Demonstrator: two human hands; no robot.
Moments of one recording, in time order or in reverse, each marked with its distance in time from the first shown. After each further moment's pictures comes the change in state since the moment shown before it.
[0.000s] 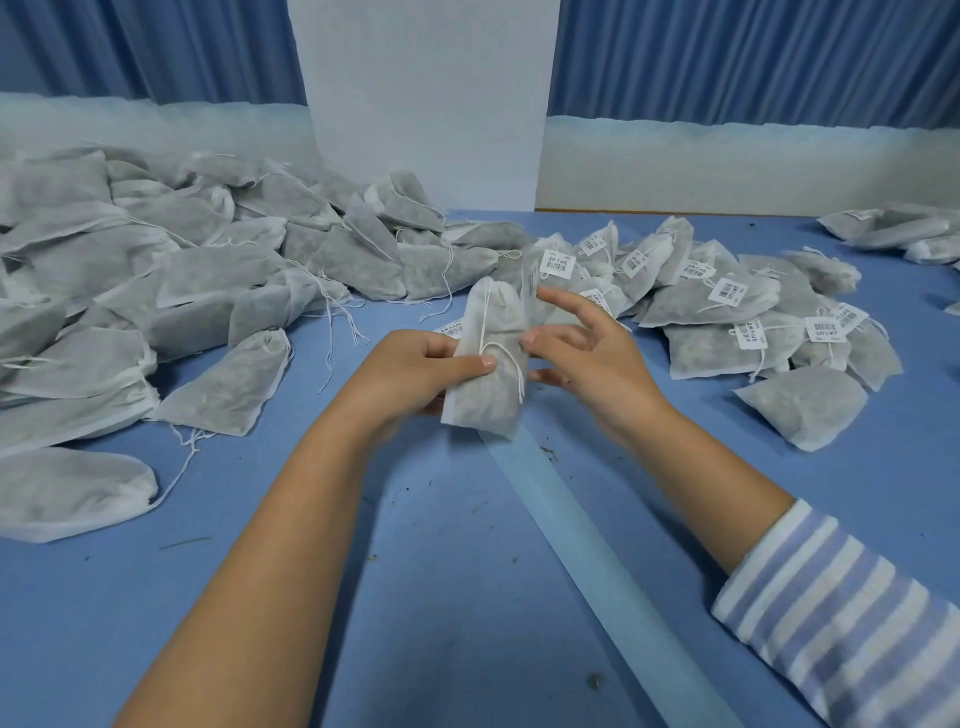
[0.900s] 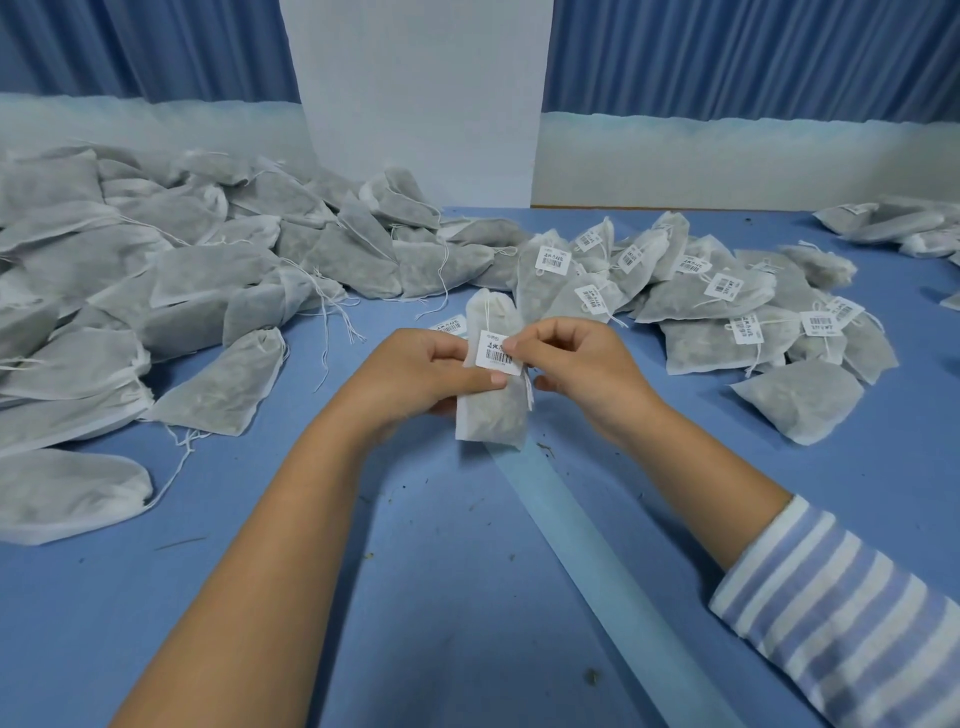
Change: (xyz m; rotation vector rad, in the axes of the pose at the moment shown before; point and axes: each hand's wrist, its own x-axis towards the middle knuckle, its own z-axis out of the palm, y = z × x) left_hand -0.005 0.003 0.002 -0.042 -0.132 0.041; right_hand -0.005 -0.006 0.007 -0.150 -0.006 0.083
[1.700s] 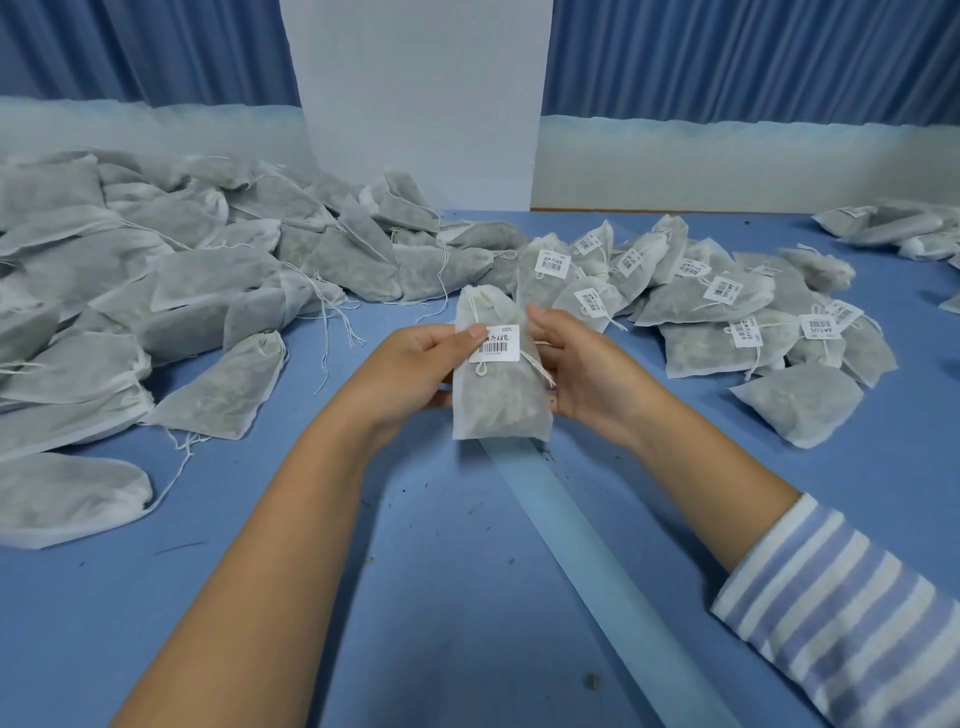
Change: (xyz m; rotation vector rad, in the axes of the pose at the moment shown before) left_hand 0.002 0.002 0.004 -0.108 0.062 0.044; right_hand 0.004 -0.004 -0.007 0.261 -0.225 0.233
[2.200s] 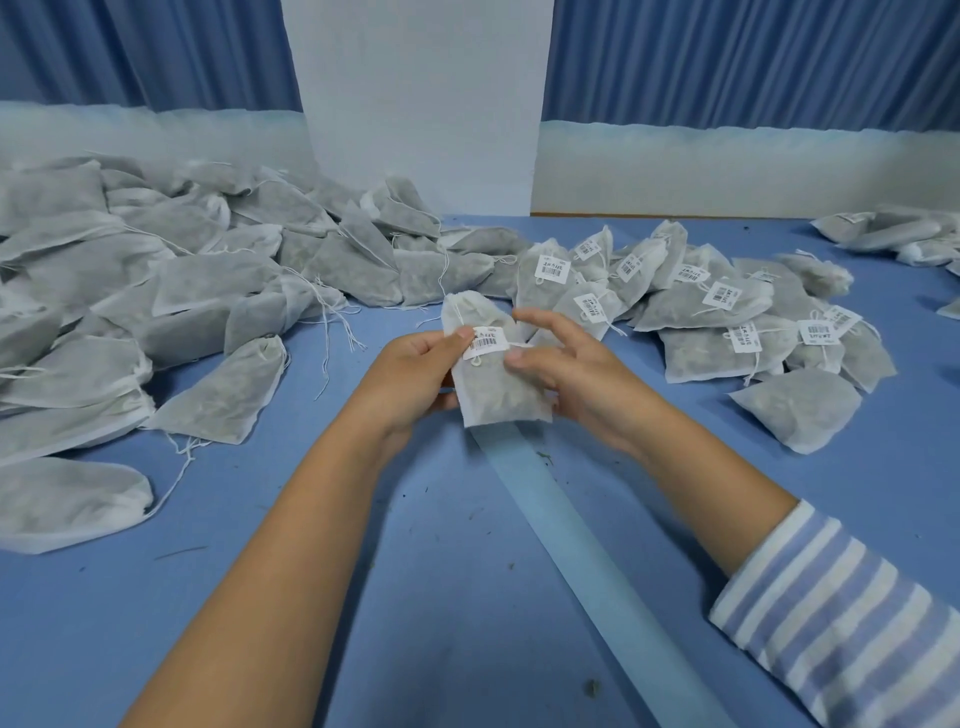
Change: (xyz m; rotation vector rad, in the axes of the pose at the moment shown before) left_hand 0.006 -0.006 0.005 -0.101 0.101 -0.024; right_hand -0.001 0.003 -0.001 -0.174 0.010 -0.086
